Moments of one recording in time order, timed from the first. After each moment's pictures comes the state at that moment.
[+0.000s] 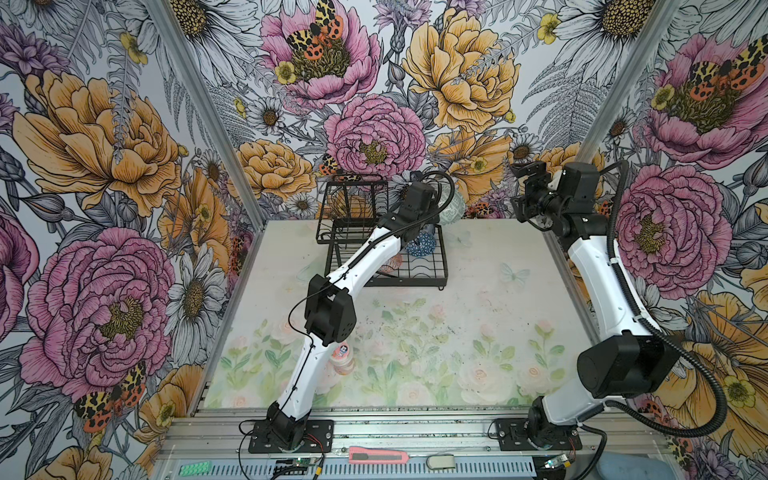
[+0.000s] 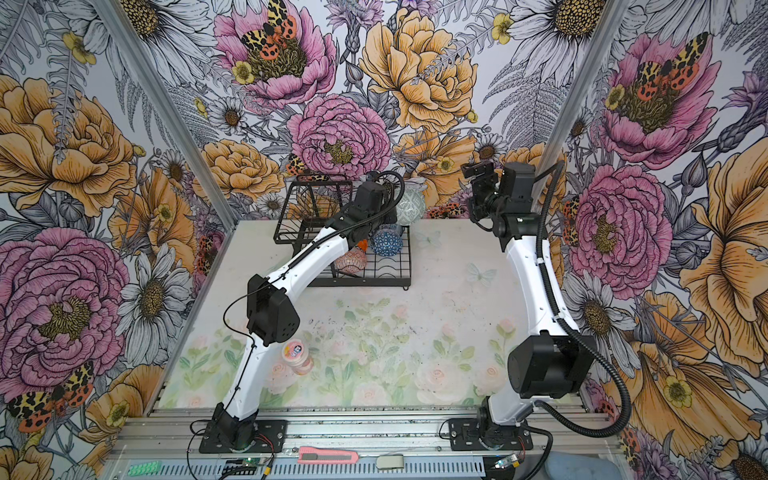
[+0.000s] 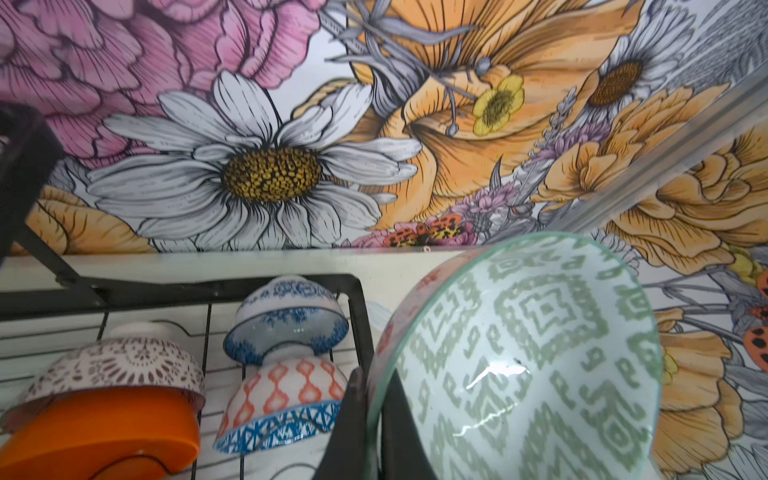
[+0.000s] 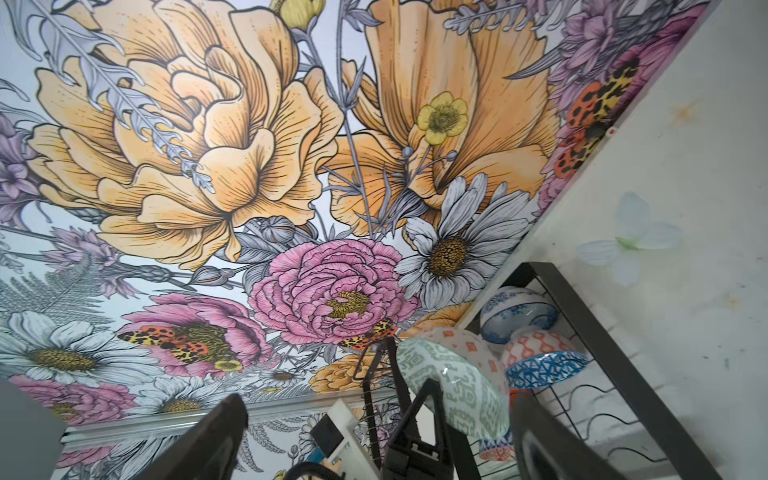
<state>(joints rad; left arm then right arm) -0.64 2.33 2.35 -0.37 -0.25 -0.44 -0.01 1.62 1.78 -0.41 -0.35 1.30</state>
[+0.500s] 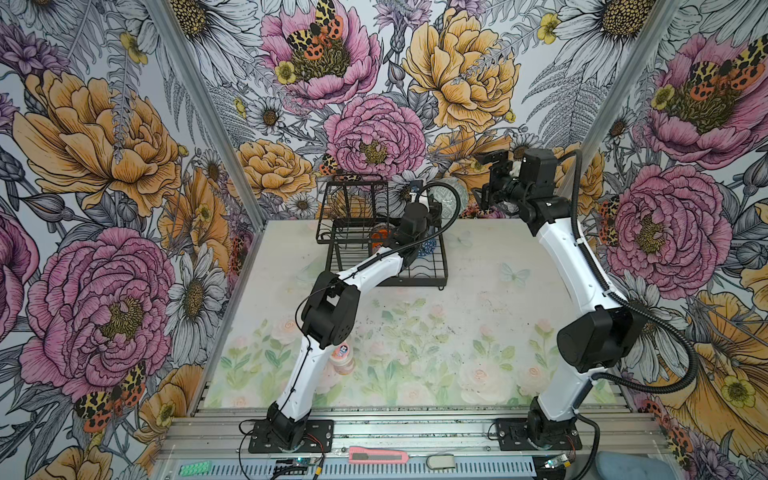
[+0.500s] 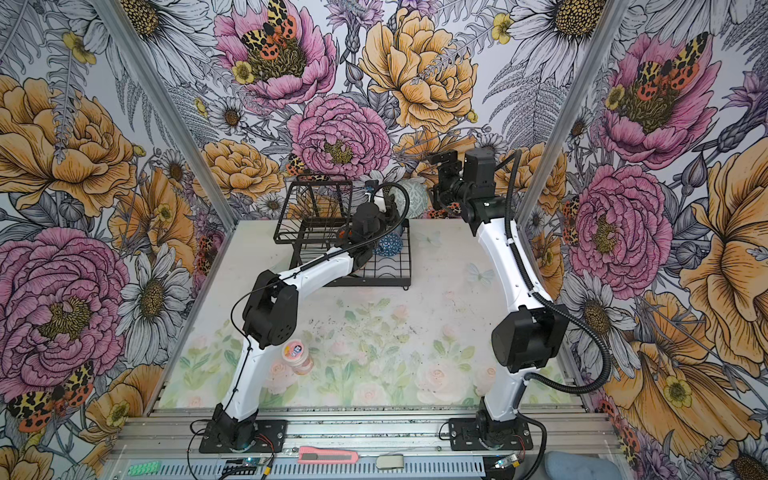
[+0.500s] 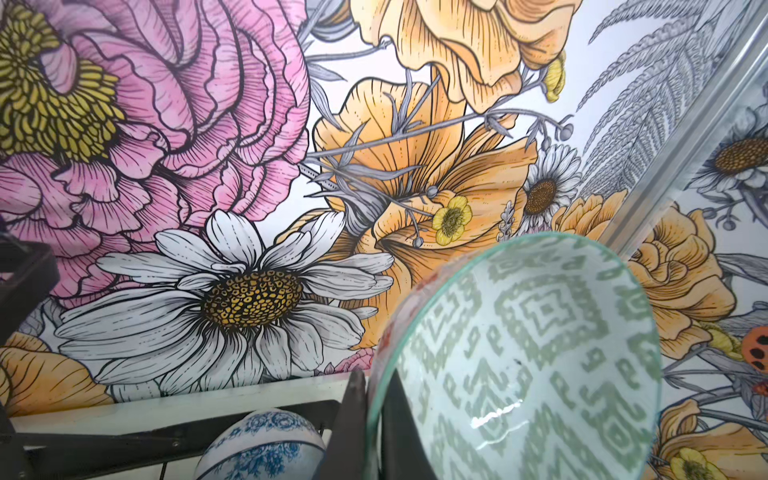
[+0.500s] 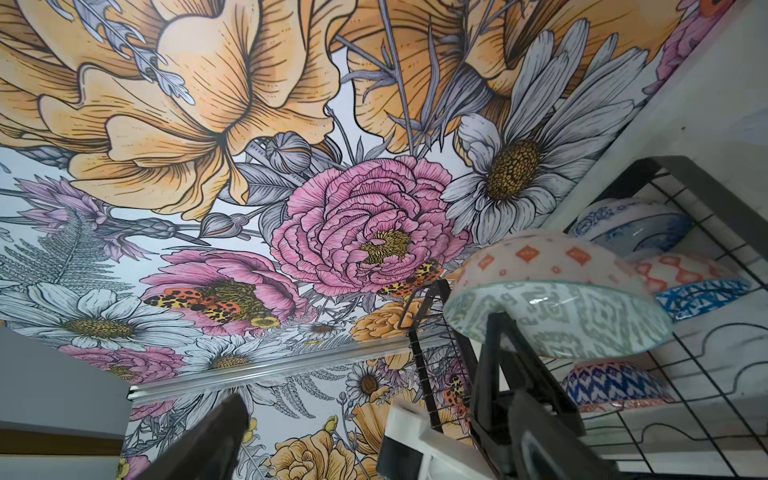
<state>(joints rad) -0.65 2.27 1.93 0.42 -0.31 -0.27 0.15 1.80 1.96 -0.41 -0.37 1.48</state>
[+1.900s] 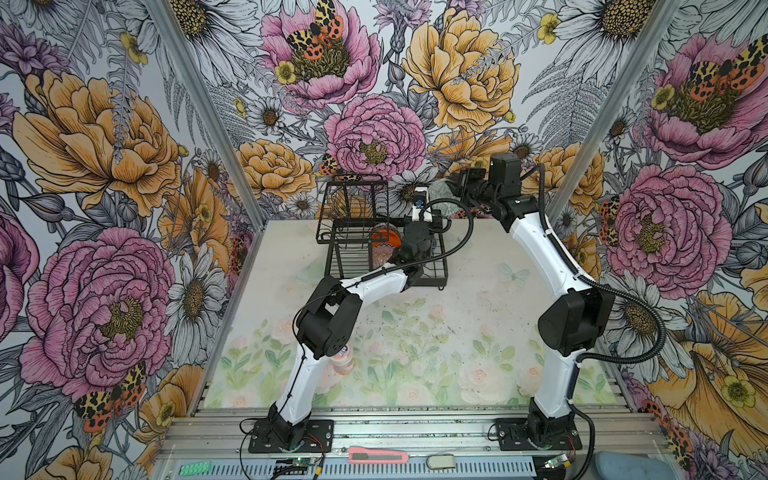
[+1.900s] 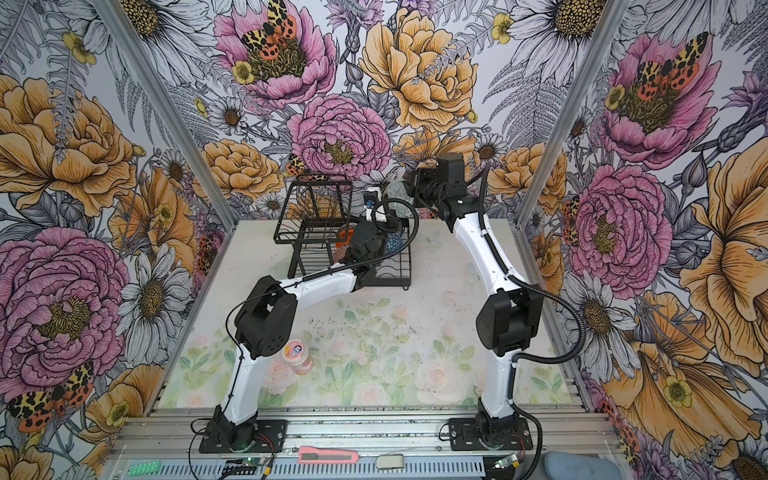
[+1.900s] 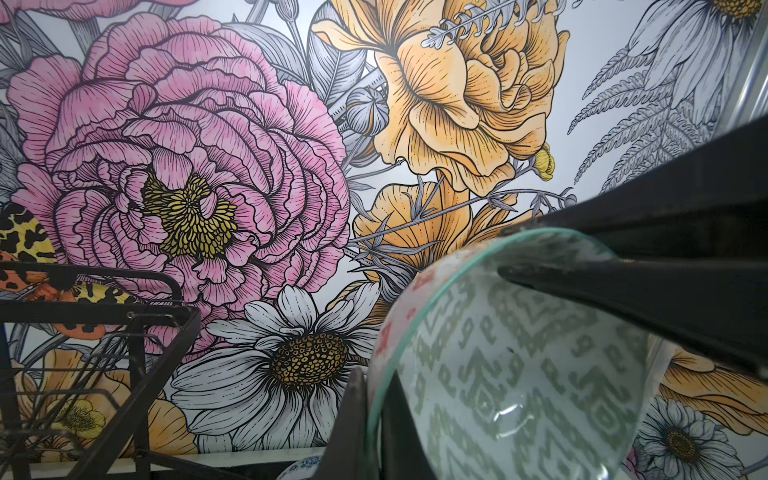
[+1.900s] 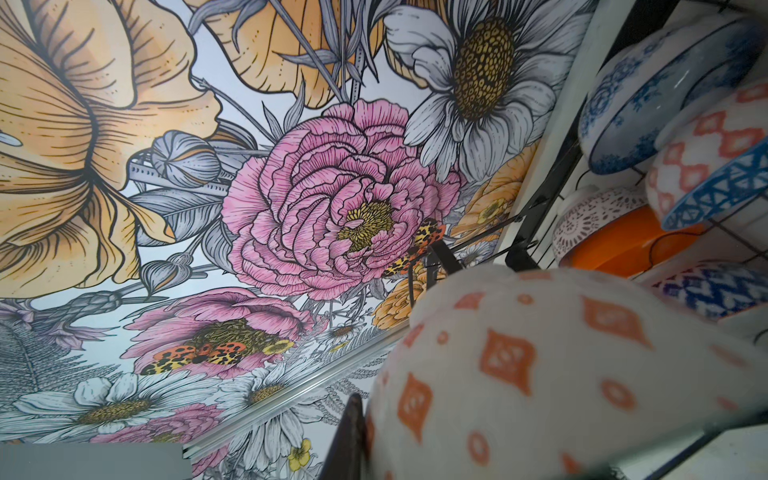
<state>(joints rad) -0.74 2.17 1.70 0.78 -0.57 -0.03 0.23 1.95 2.07 -0.40 -0.36 1.82</state>
